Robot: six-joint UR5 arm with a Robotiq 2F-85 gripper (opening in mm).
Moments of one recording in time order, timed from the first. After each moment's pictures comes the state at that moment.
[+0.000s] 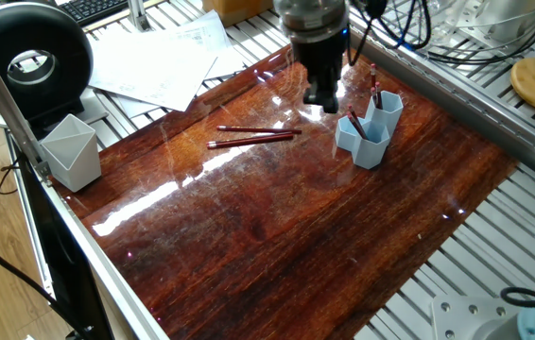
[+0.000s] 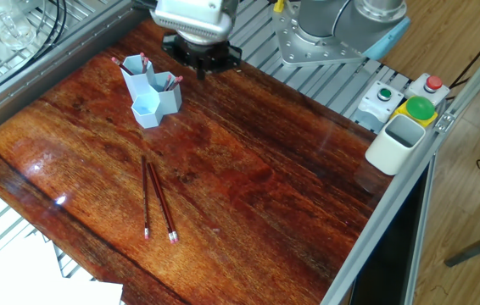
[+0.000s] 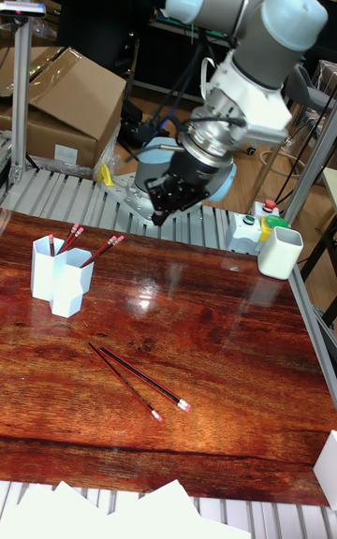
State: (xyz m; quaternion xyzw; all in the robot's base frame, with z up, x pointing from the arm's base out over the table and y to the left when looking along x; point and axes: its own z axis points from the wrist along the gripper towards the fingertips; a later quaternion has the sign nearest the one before) arm 0.443 -0.005 0.207 0.24 -0.96 0.09 0.10
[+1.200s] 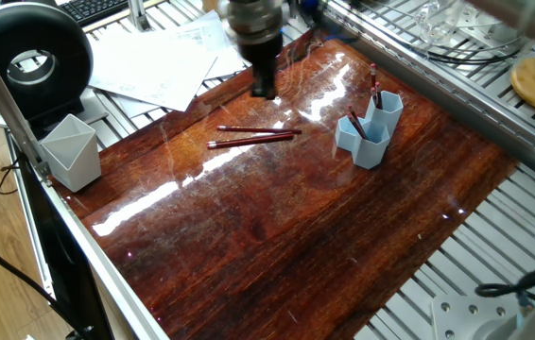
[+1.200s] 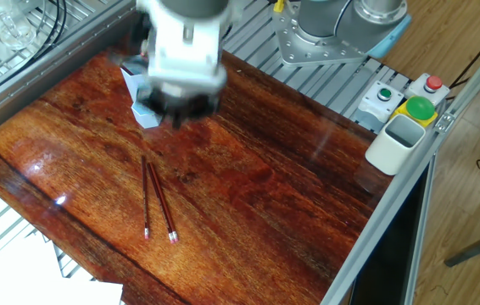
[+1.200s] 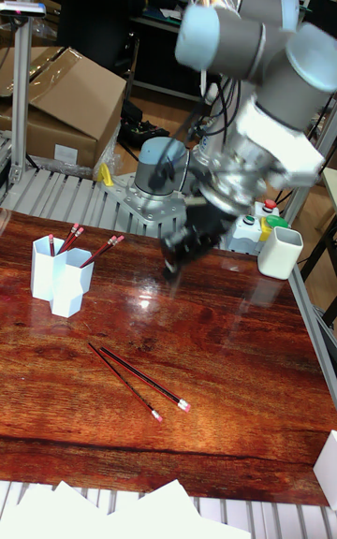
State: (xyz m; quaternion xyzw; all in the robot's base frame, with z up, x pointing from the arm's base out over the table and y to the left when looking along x) arm 0.559 0.029 0.170 0.35 -0.93 0.11 0.04
